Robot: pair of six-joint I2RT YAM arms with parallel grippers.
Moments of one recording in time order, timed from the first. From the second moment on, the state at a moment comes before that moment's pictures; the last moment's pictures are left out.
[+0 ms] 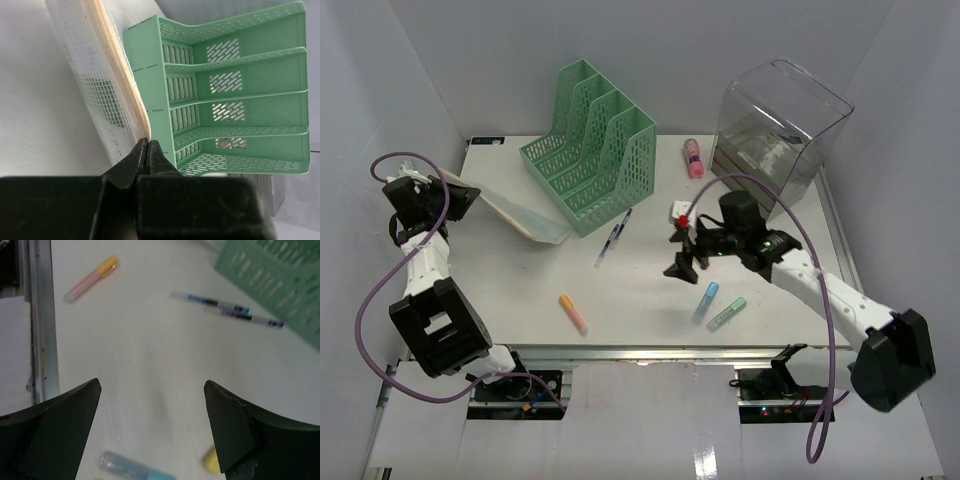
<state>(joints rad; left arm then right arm) 0.53 1.43 1.04 -0.03 0.56 -0.69 0.54 1.18 0.87 -0.28 -0.75 -0.48</state>
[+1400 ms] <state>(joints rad) 0.53 1.43 1.02 -0.11 0.59 -0.66 1.13 2.31 1.96 0.00 -0.14 -0.19</state>
